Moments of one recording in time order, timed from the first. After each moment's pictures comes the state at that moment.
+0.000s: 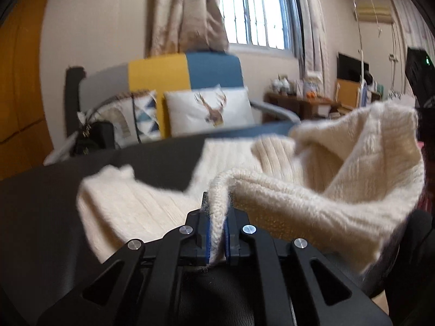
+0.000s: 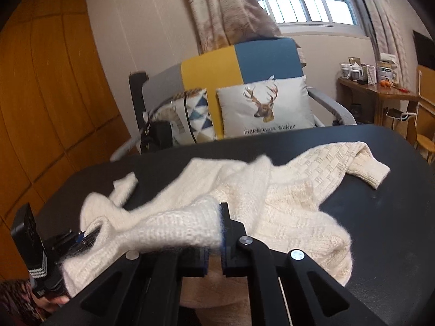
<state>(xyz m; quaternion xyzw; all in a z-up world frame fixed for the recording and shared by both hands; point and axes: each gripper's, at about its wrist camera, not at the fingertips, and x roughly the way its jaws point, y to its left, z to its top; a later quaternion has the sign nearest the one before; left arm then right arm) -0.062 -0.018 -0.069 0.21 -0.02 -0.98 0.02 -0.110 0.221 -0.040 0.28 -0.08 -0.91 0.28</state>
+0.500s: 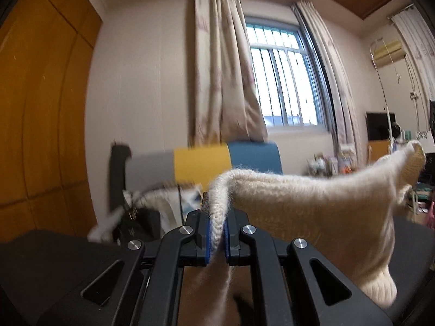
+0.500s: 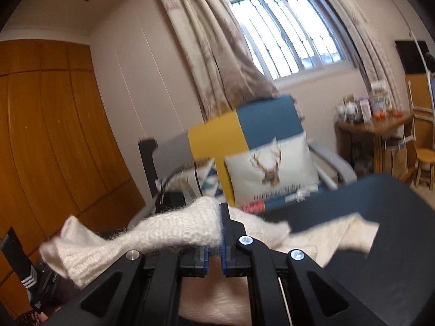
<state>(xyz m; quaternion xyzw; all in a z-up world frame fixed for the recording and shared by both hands) -0.033 -0.035 0.088 0.00 -0.04 -0.99 0.12 -0.105 0.248 0.082 0.14 -0.15 -0.94 0.28</state>
